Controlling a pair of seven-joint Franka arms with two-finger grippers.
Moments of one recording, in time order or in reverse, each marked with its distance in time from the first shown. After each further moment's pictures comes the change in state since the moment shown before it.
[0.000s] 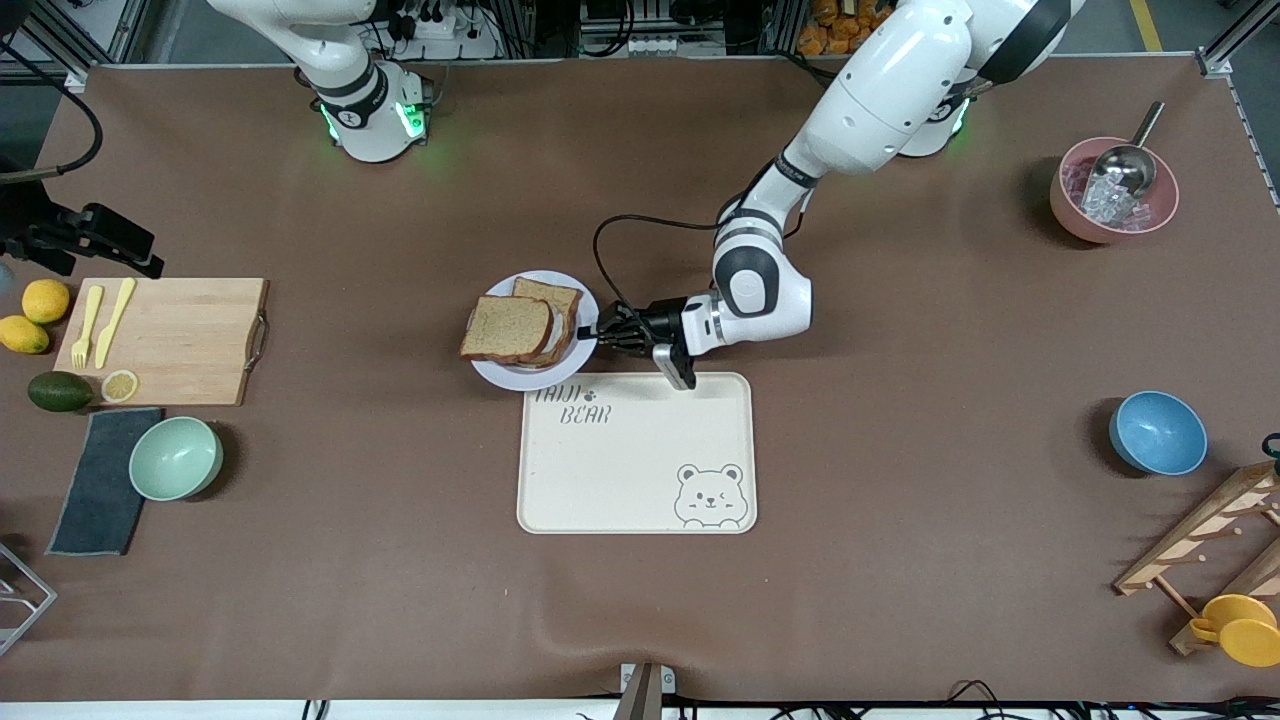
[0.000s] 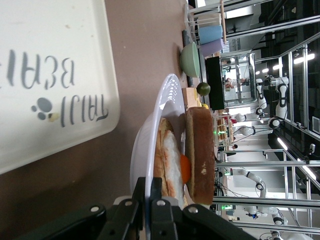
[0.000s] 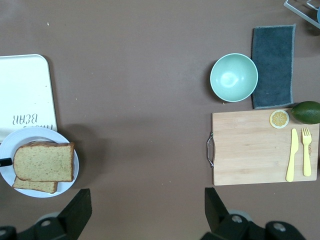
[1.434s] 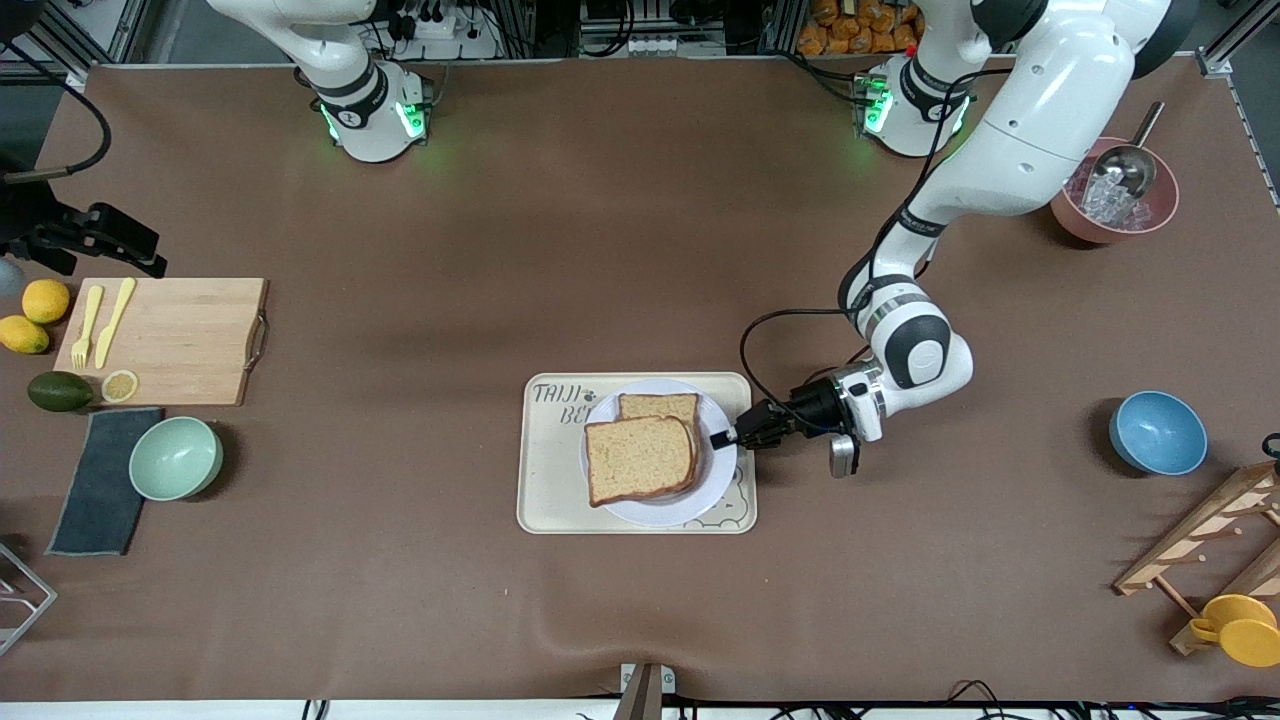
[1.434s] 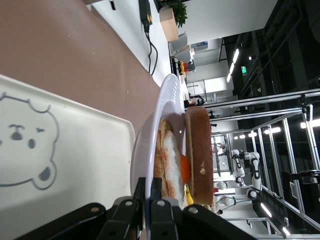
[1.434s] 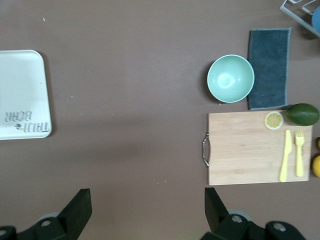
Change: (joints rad) left arm 0.402 -0.023 0.007 -0.018 0.052 -0.157 0.001; right arm 0.033 0.000 0.003 0.000 -0.048 -0.006 -0.002
